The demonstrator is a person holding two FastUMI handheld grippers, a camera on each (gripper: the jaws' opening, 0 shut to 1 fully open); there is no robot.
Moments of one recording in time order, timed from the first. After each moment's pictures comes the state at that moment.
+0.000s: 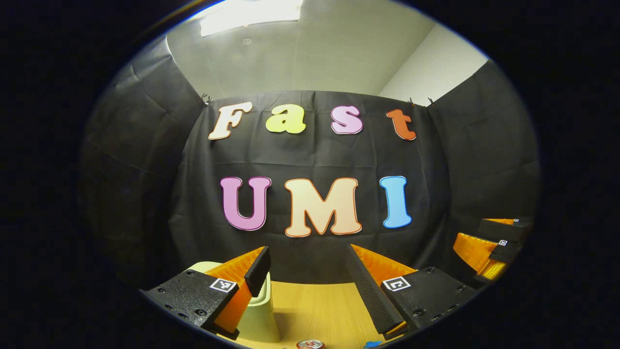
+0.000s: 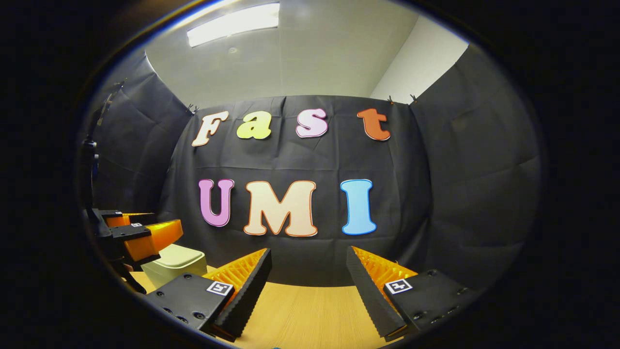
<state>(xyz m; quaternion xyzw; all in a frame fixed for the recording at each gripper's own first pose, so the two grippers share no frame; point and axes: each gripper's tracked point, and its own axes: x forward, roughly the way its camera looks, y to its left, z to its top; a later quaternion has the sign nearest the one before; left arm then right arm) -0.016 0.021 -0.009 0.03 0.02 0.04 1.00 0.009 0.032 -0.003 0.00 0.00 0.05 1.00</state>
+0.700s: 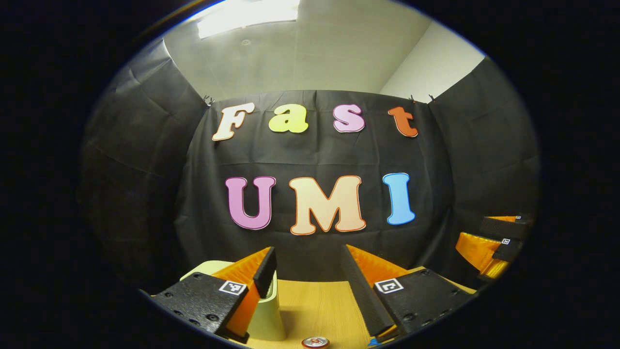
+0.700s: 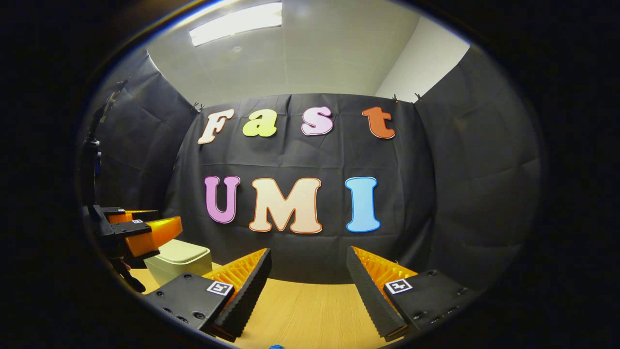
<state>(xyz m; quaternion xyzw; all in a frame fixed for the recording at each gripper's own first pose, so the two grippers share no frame) -0.027 0.026 -0.010 0.04 0.02 0.05 1.00 -0.002 0.036 -0.006 0.00 0.01 0.07 1.00</state>
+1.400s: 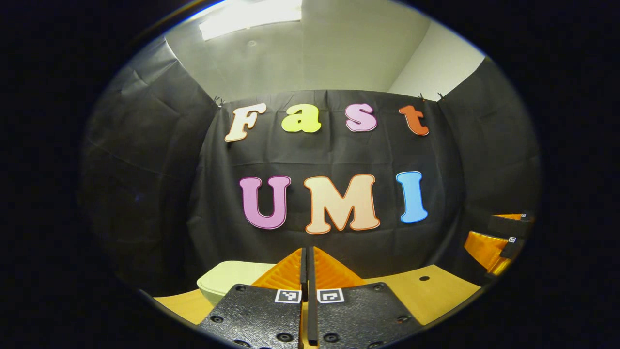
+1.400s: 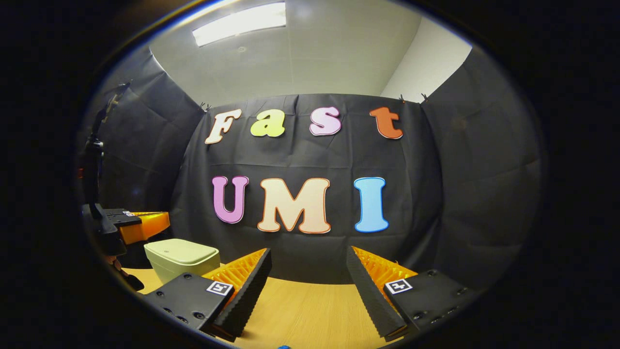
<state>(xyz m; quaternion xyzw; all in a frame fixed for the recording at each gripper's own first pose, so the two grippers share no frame) -0.037 0.060 -0.016 0.04 0.03 0.08 1.00 -0.007 0.062 -0.007 0.00 0.01 0.09 1.00</state>
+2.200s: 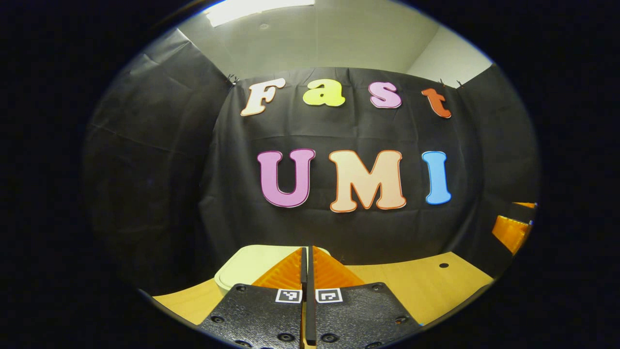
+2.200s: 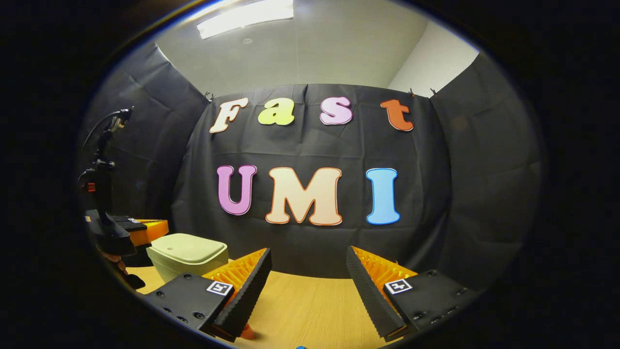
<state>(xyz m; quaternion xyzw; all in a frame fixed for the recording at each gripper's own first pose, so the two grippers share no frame) -0.024 0.153 -0.072 0.02 0.09 0.13 0.99 0.003 0.116 -0.032 -0.01 0.04 0.09 1.00</state>
